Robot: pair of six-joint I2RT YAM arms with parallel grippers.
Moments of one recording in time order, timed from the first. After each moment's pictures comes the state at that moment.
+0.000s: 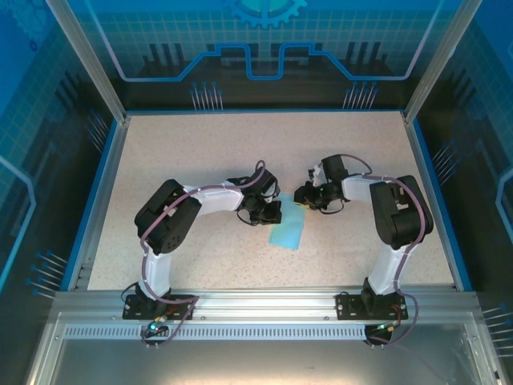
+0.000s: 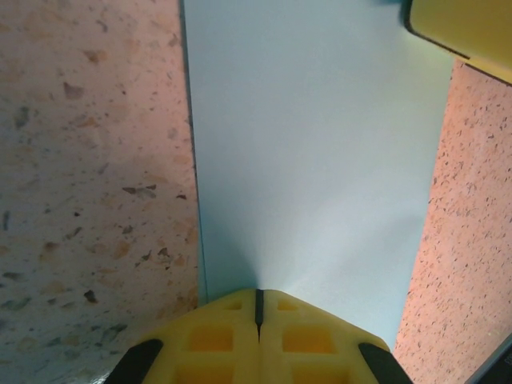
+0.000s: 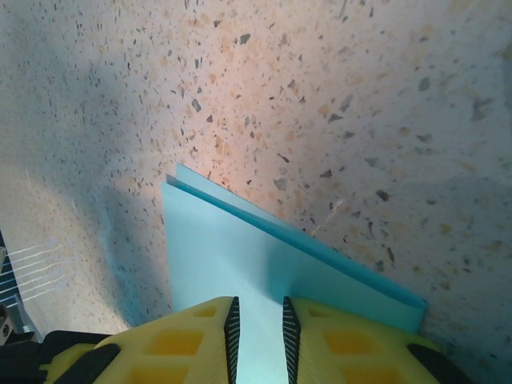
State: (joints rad) left arm -0.68 1.99 1.22 -0.38 0.41 -0.69; right arm 0.23 1.86 0.96 -0.23 -0.62 0.52
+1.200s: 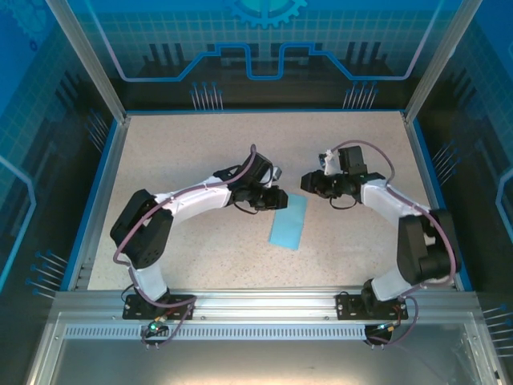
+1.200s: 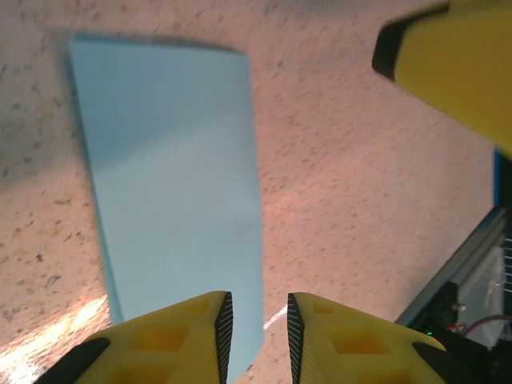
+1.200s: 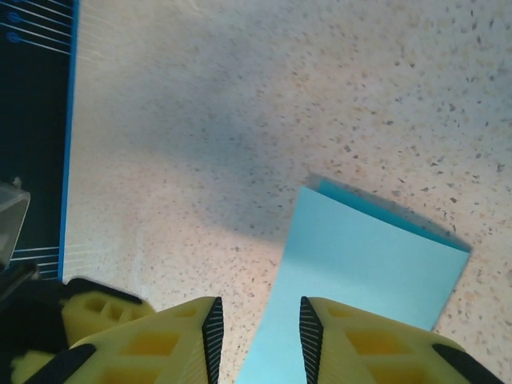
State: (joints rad) left arm -0.67 1.79 1.25 -0.38 0.41 -0.69; right arm 0.19 1.50 0.90 -0.29 -0.63 0.47
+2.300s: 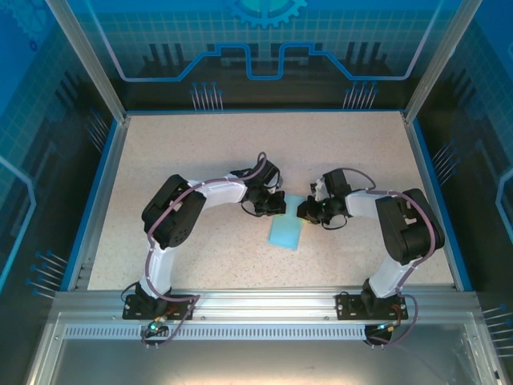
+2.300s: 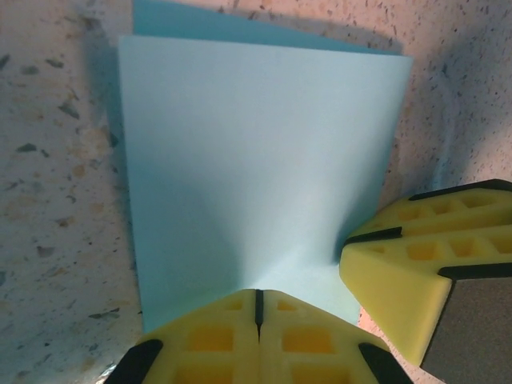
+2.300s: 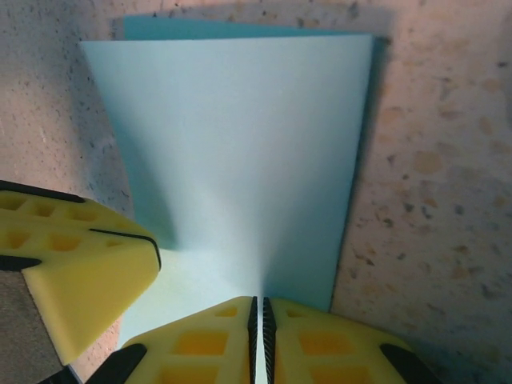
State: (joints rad) left arm -0.65 2.06 1.34 -0.38 0.45 -0.71; right arm 0.27 1.72 0.75 -0.17 -0.60 0.57
